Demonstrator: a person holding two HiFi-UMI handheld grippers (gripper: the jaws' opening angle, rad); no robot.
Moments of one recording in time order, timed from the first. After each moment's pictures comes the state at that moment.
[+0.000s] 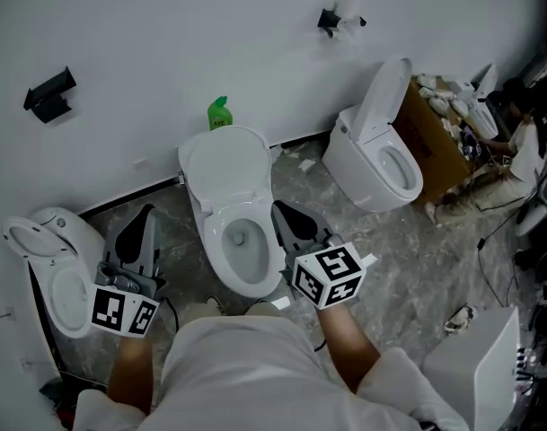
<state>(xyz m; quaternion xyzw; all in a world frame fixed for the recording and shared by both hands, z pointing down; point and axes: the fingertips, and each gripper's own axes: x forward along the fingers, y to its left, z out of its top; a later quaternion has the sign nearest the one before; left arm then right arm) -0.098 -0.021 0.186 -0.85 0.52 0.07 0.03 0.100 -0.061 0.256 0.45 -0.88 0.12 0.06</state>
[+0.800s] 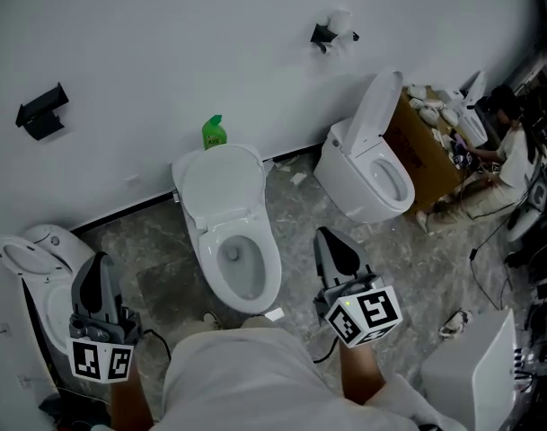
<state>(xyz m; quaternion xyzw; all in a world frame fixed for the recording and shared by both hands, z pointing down) -0.182 0.010 0.176 -0.80 0.59 0.09 0.02 0.161 -0.045 0.202 0.53 -0.84 0.06 0.04</state>
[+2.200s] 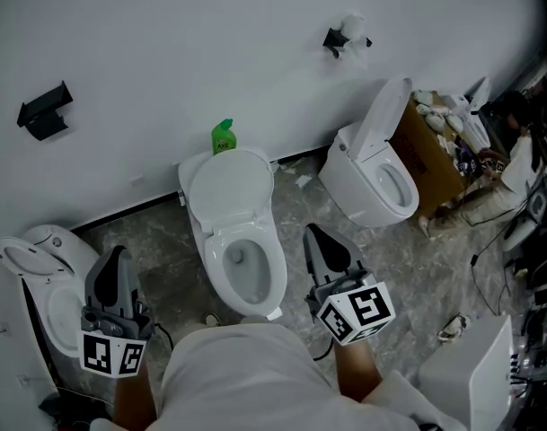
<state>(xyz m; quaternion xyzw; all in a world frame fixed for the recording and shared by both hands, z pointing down) -0.184 -0.029 0.183 -0.82 0.57 0.10 0.02 0.107 -0.082 0.205 0.51 -0.86 0.06 0.05</state>
